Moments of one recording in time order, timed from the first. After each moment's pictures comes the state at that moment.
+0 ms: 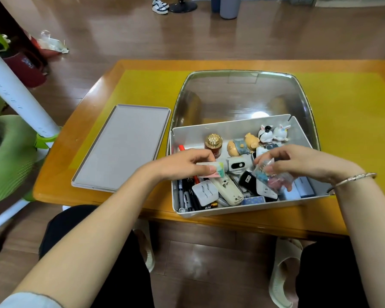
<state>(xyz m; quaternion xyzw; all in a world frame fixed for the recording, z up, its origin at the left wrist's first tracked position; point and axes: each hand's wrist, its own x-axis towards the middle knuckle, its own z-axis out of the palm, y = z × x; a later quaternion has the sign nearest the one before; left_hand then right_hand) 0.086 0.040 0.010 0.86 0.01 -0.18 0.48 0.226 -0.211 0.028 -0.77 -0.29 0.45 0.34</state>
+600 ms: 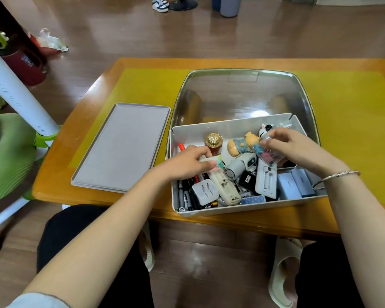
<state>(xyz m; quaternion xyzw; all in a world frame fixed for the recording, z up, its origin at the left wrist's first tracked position) 0.099 0.033 -0.008 0.90 0.09 -0.12 0.40 0.231 -0.194 0.019 -0.83 -0.25 0.26 0.43</state>
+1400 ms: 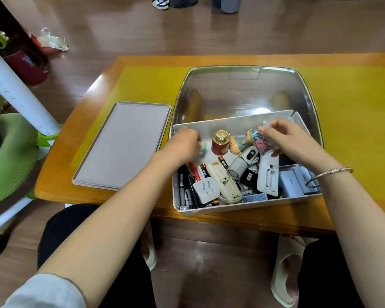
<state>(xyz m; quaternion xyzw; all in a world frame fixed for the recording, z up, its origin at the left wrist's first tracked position) 0.127 0.046 -0.001 0.96 0.18 -0.06 0.20 0.236 -0.183 0.009 -0.84 -0.24 0.18 0.45</state>
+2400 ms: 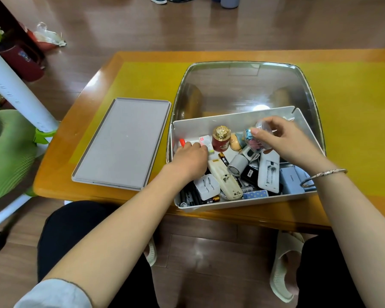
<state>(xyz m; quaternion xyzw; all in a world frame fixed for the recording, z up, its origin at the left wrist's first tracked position) 0.109 0.016 -0.023 0.98 0.11 -0.15 0.01 0.228 -0.178 0.000 -0.83 -0.27 0.15 0.46</state>
